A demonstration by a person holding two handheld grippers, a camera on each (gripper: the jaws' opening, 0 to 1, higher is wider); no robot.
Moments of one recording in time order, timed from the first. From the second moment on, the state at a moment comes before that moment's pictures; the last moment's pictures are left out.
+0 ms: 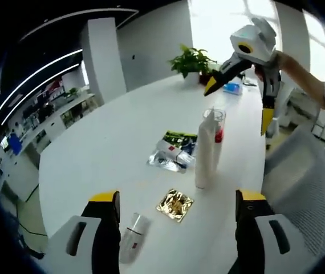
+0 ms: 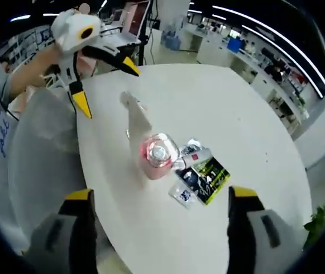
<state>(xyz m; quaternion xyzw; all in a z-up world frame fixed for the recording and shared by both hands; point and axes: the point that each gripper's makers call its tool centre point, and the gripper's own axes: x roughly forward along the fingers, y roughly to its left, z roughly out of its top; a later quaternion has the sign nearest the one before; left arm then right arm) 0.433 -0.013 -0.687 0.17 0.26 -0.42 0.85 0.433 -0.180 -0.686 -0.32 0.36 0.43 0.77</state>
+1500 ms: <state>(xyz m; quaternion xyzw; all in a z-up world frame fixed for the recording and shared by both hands) 0.441 0.025 -0.740 0.21 0.35 -0.44 0.80 0.422 -0.183 -0.686 -0.24 0.33 0.41 0.81</state>
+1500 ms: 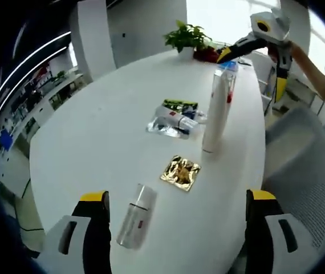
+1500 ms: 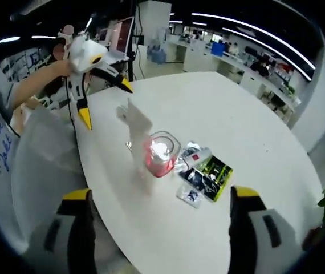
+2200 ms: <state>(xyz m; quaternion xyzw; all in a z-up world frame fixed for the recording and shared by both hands) 0.468 0.058 -0.783 0.23 0.43 -0.44 0.76 0.422 -0.192 -0.691 -0.23 0.34 0.40 0.82</state>
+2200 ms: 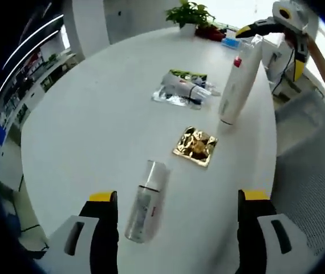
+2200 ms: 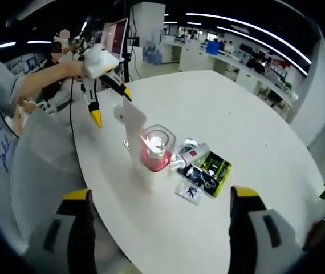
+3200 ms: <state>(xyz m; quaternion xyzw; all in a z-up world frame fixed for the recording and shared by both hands) 0.492 0.083 -0.820 0.30 0.47 -0.43 0.71 0.417 -0.198 -0.705 -0.21 0.35 0.40 0.82</state>
